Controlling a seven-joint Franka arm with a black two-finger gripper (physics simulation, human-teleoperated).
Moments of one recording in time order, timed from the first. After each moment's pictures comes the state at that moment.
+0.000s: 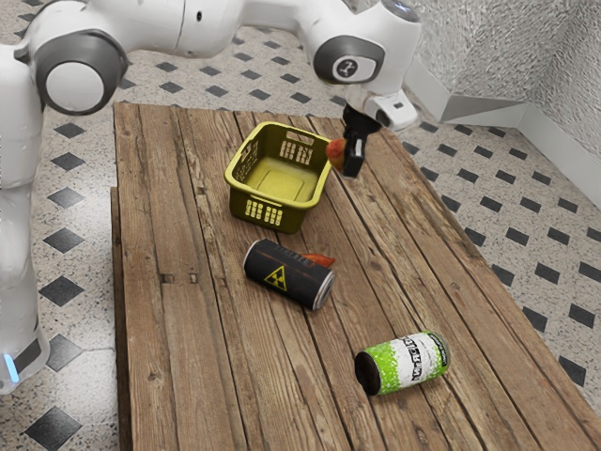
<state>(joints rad) 0.01 0.14 0.00 -1.53 0.13 1.74 0.32</state>
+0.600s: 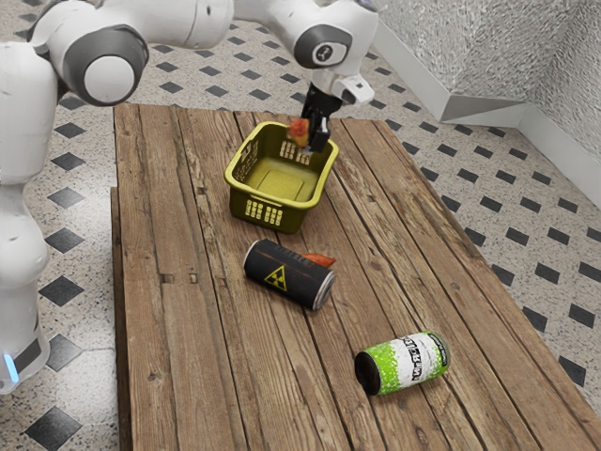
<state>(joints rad) 0.41 0.20 -0.14 -1.54 0.14 1.70 0.34</state>
